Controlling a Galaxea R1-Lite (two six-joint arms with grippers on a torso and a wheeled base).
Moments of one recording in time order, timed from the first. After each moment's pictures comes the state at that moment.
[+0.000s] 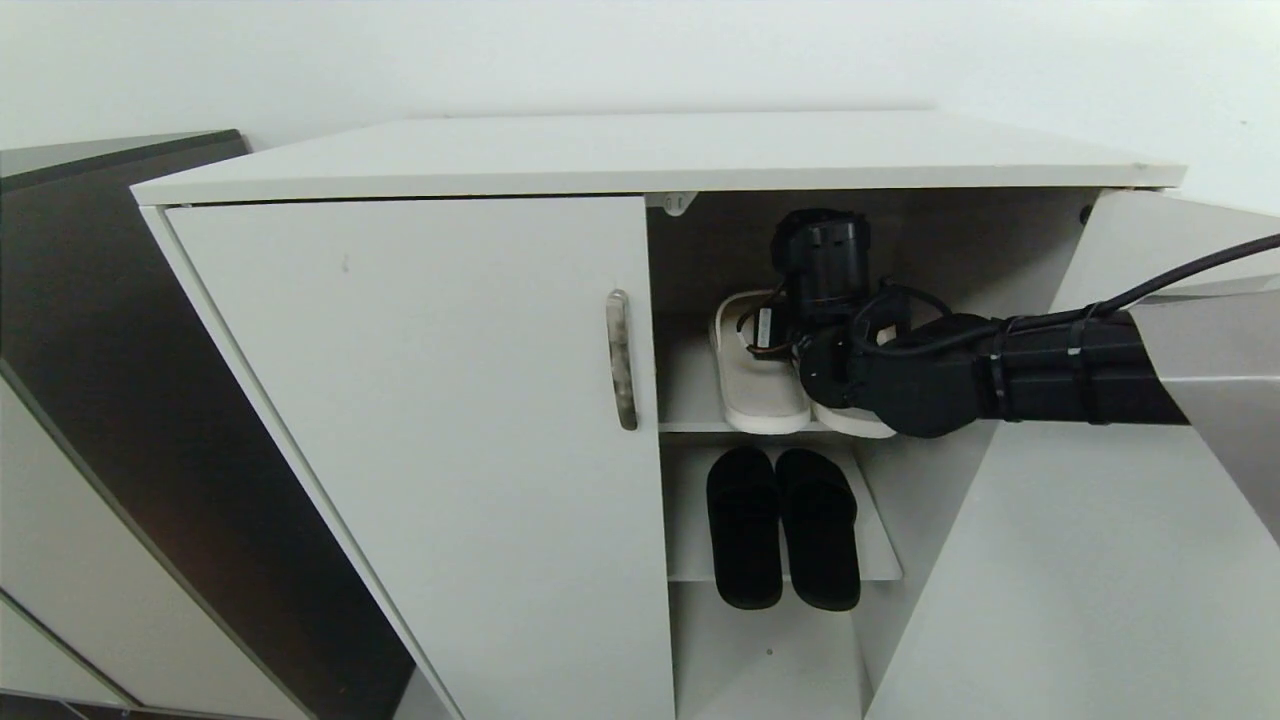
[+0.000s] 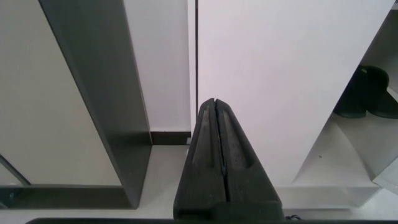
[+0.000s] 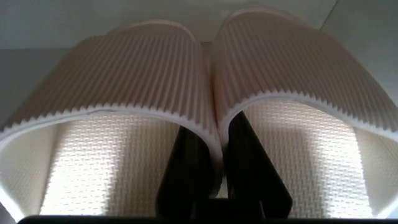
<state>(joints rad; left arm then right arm) 0.00 0.00 0.00 0.00 0.03 0.00 0.65 2.15 -1.73 -0.20 -0.73 0.19</state>
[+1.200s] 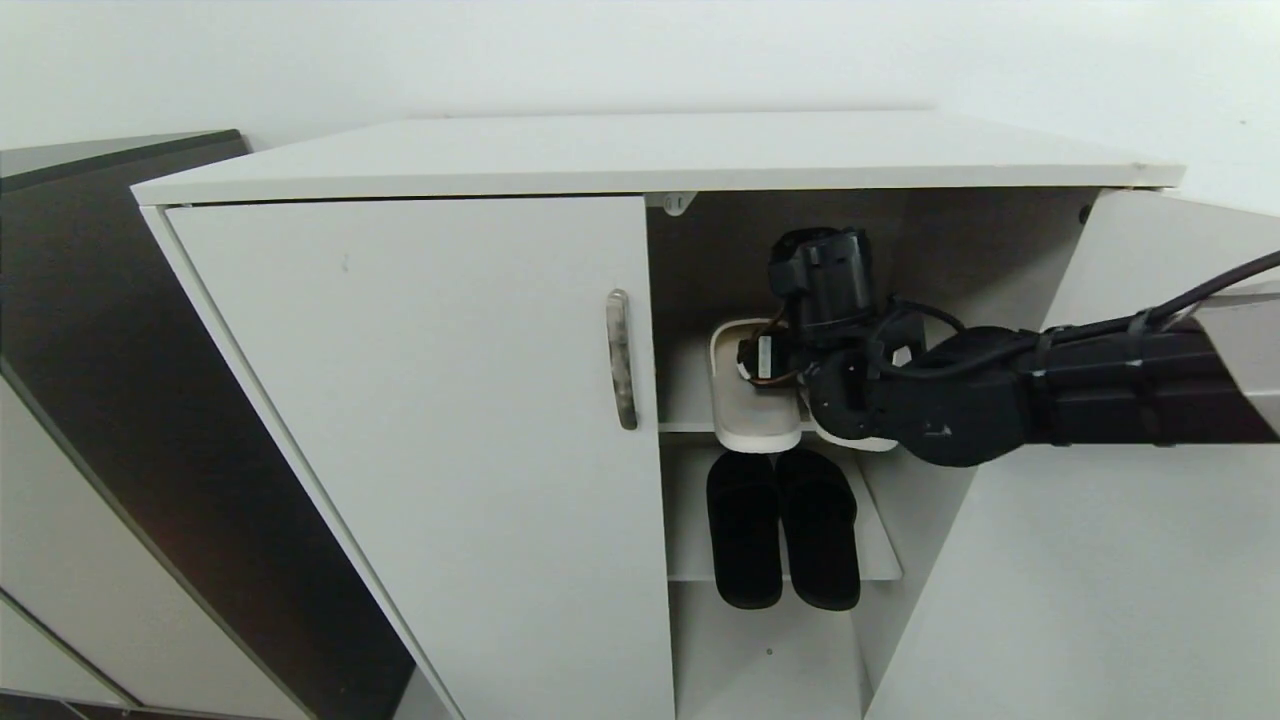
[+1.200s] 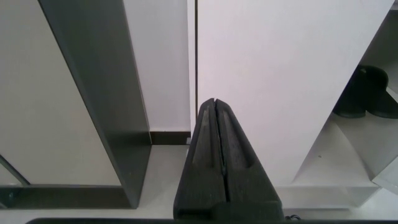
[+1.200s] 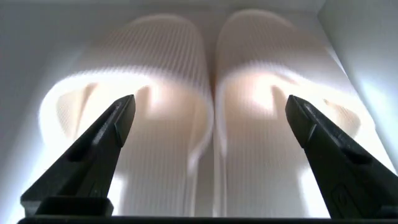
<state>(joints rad) 0.00 0.00 0.00 0.00 0.03 -0.01 0.71 2.05 -1.57 -0.17 -0.73 0.20</state>
